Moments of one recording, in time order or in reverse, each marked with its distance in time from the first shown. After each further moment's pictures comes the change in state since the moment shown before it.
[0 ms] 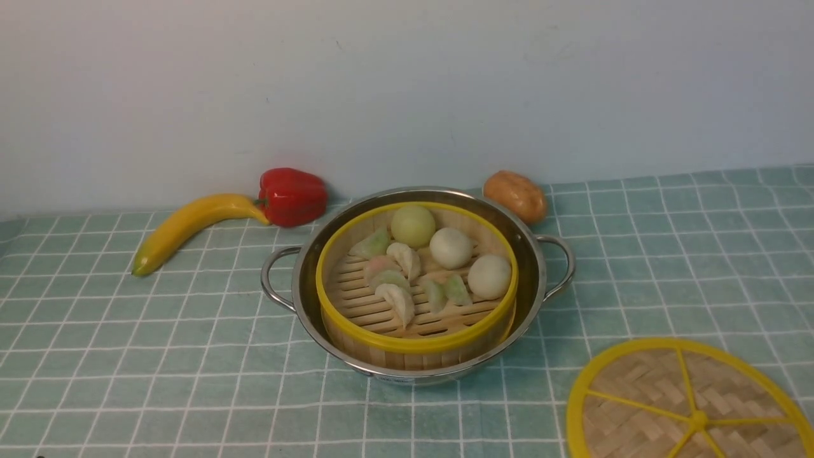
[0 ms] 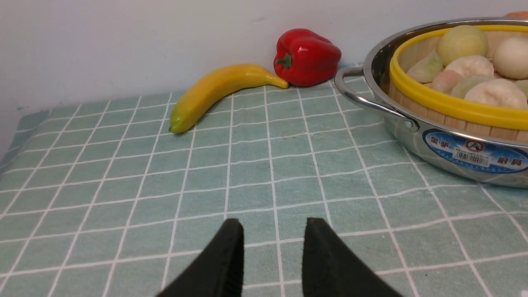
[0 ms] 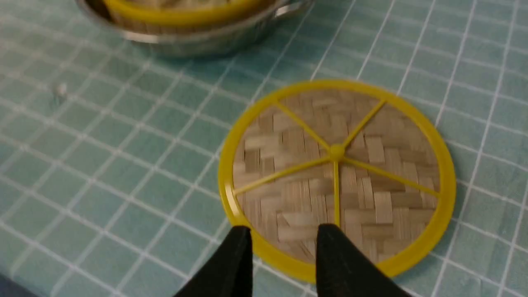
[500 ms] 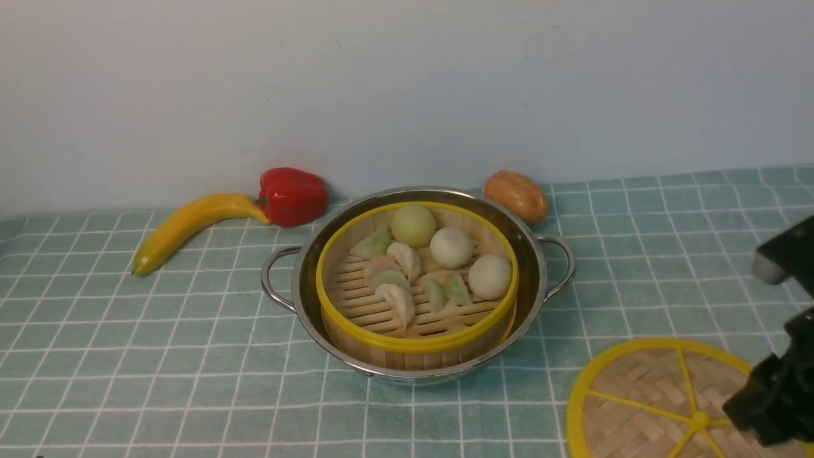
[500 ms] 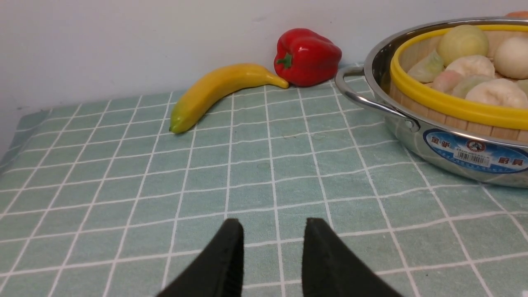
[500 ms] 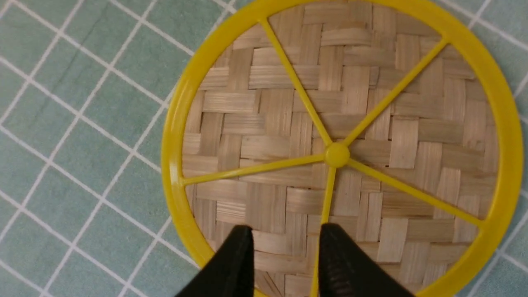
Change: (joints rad) right arm 0.112 0.761 -0.157 -0.084 -0.199 0.020; left arm 0.000 0.000 0.000 0.000 0.000 0.000
